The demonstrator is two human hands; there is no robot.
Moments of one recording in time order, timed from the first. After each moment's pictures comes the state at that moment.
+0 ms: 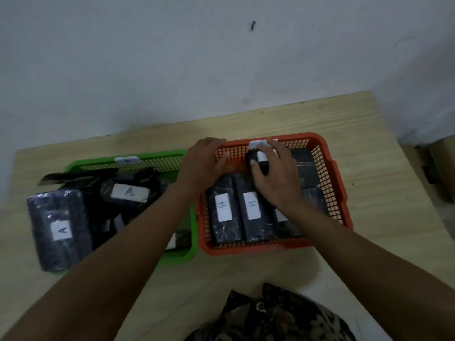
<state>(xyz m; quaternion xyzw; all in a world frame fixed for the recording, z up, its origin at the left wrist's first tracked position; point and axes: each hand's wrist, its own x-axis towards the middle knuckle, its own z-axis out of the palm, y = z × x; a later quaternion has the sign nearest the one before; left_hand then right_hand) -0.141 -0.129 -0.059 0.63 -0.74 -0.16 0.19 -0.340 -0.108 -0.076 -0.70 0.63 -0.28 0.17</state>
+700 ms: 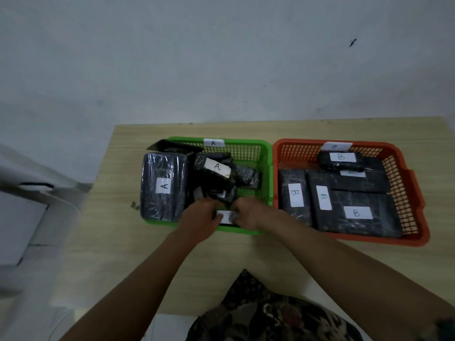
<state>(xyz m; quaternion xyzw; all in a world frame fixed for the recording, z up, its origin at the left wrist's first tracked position) 0.021 0.065 -0.075 0.72 -0.66 -0.22 0.07 -0.134 -0.015 -0.081 -0.82 0.42 0.17 0.35</state>
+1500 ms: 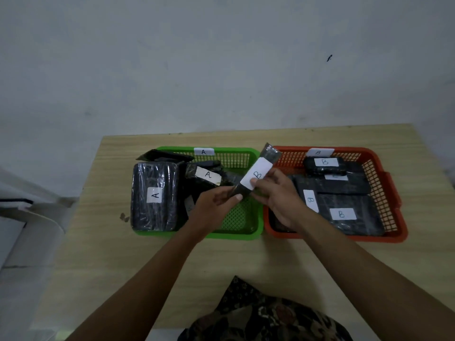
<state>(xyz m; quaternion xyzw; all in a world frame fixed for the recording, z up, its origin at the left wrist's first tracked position) -0.025 0.034 -0.052 0.61 -0.46 -0.48 0.43 -0.196 -0.027 -0.039 -0.32 0.47 -0.38 0.72</state>
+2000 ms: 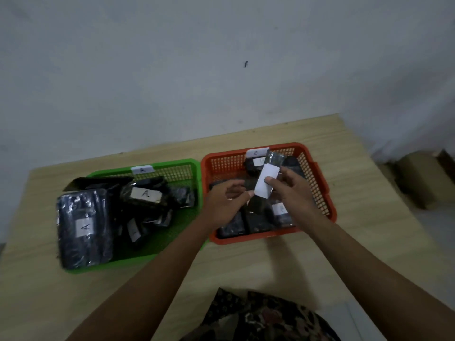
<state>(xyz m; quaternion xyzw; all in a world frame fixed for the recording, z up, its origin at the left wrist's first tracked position) -0.175 -0.024 -0.038 0.58 -0.54 -0.51 0.34 -0.356 -0.031 -0.028 -0.38 0.59 -0.47 0.53</state>
